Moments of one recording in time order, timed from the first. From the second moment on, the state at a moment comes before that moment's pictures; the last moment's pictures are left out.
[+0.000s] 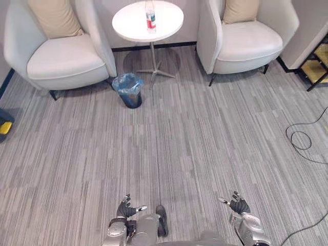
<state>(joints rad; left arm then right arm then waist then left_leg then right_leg) 0.08 0.08 0.06 0.87 0.03 -0.12 0.07 0.01 -0.12 -0.19 0.95 0.16 -0.11 -0.01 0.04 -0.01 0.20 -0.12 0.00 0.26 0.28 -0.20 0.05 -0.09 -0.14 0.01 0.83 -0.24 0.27</state>
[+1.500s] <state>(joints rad) 0.06 0.09 0.05 0.88 0.00 -0.12 0.07 0.08 -0.10 -0.14 0.90 0.13 -0.11 0.00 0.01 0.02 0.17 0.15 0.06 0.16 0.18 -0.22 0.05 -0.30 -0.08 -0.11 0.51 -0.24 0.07</state>
